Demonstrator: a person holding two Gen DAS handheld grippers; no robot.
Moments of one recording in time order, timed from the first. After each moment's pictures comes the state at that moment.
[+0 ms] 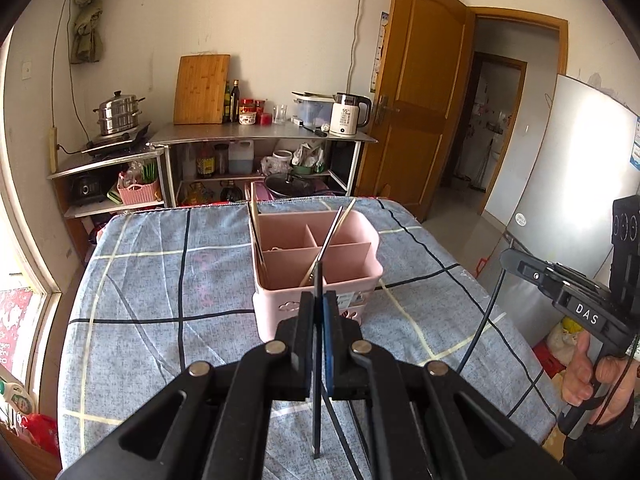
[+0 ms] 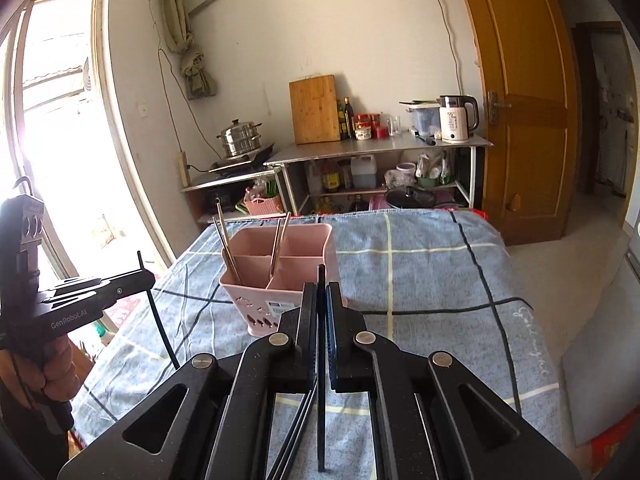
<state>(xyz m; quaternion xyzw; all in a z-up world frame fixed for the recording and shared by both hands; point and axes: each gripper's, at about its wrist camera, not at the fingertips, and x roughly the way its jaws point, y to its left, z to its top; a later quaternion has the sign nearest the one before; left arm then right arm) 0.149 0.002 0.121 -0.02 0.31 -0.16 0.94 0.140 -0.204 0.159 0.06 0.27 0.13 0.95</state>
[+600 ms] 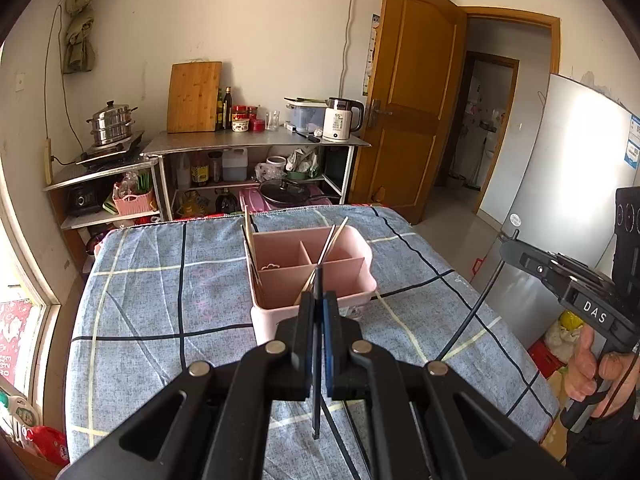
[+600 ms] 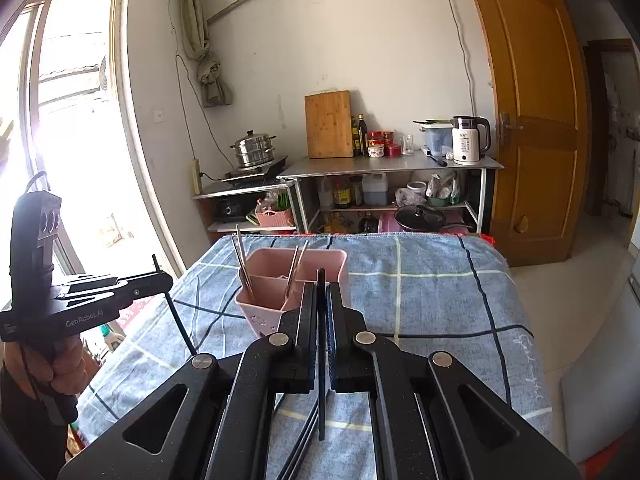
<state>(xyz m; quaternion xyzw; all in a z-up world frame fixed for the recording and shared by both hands) 0.153 -0.002 0.139 -0.02 0.31 -0.17 0.94 0.140 -0.196 0.184 0.04 0.25 0.16 0.95</state>
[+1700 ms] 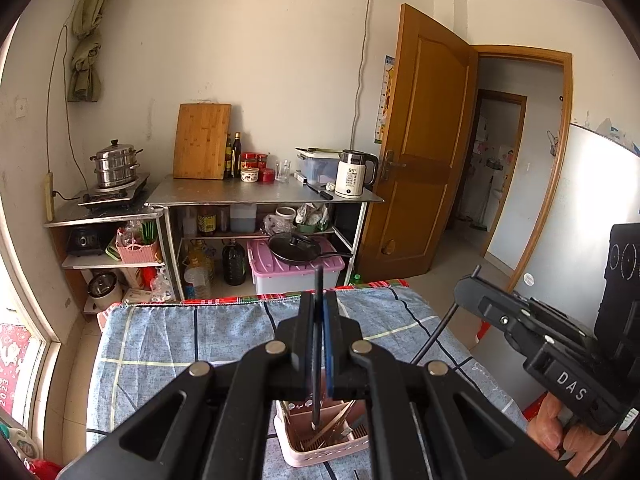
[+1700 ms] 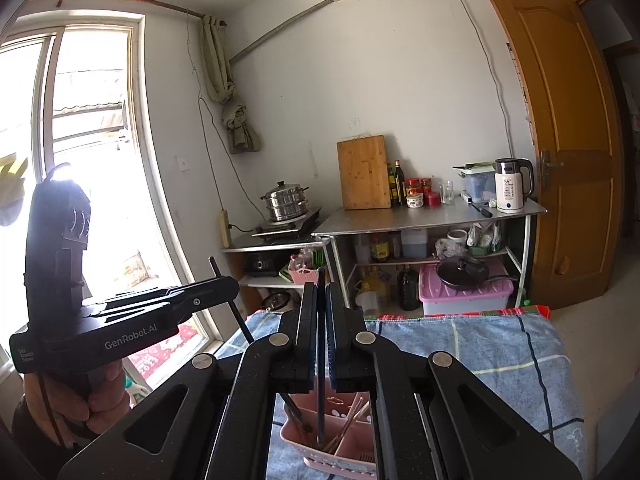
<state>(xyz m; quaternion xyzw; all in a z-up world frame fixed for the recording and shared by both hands) 0.251 0.018 0.209 -0.04 0.24 -0.16 0.96 0.250 -0.133 0.238 0.08 0.18 0.20 0.96</state>
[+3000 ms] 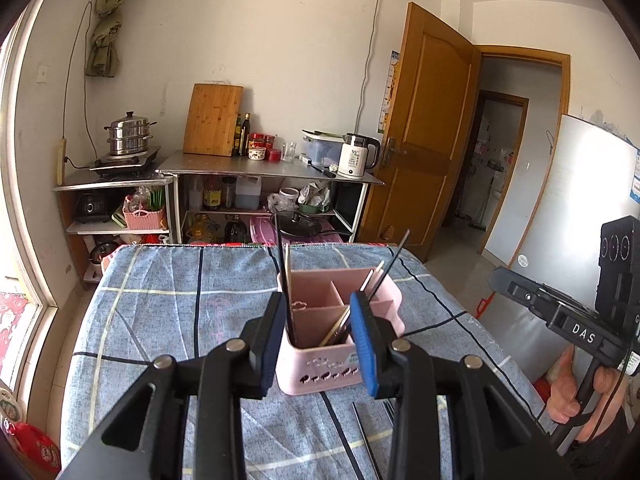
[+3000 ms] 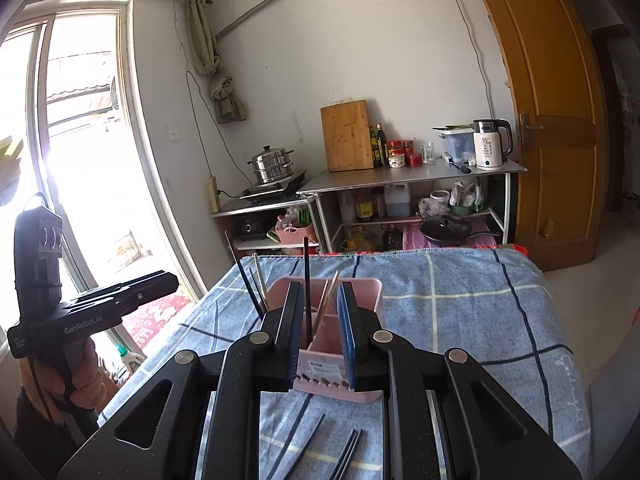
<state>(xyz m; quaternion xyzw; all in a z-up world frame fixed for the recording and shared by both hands) 0.164 0.036 0.132 -0.06 0.25 -0.15 0.95 0.174 -0.177 0.170 0.08 0.23 0.19 0.95</state>
